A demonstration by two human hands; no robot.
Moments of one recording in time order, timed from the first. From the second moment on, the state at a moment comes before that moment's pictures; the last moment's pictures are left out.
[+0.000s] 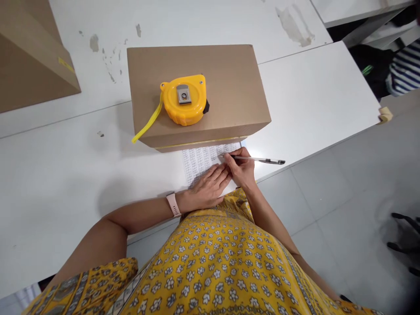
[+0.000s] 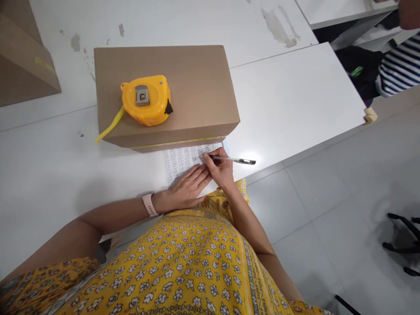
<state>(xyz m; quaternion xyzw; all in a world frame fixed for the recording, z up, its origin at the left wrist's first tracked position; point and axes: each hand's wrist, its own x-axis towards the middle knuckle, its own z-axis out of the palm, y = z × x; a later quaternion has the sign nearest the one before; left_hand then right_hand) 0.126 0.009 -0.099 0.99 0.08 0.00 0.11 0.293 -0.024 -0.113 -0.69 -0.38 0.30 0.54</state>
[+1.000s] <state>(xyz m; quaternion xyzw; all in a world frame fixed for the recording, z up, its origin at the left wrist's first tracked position) 0.127 0.010 -0.102 0.99 0.08 0.01 0.11 0.294 -0.024 -0.117 -0.71 -0.45 0.27 0.48</state>
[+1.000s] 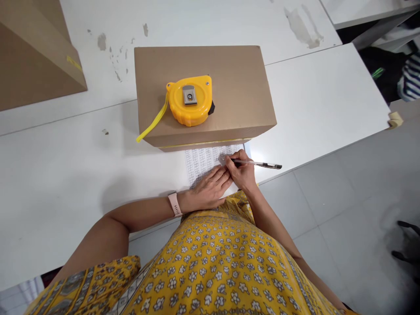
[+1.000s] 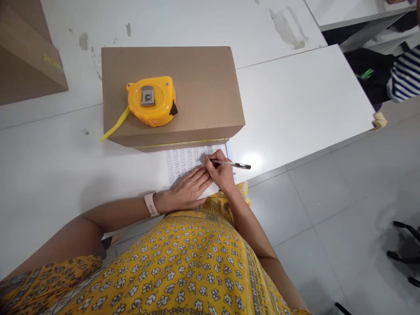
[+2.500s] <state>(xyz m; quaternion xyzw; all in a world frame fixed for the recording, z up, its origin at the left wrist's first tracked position) 0.126 0.012 -0.095 0.99 0.07 0.00 0.09 0.296 -0.022 -0.119 -0.70 -0.43 0.25 0.51</state>
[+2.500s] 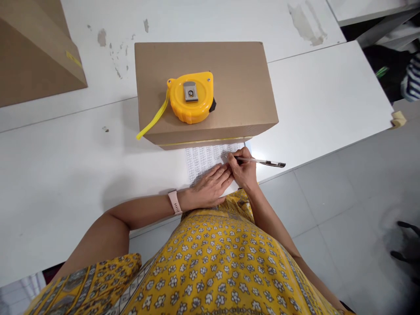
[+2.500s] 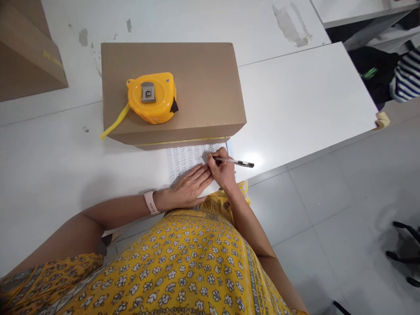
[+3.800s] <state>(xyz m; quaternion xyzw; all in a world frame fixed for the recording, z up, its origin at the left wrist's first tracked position) 0.125 0.011 -0.100 0.99 0.07 0.01 0.10 0.295 -0.021 -0.115 -0.71 -0.43 0.25 0.50</state>
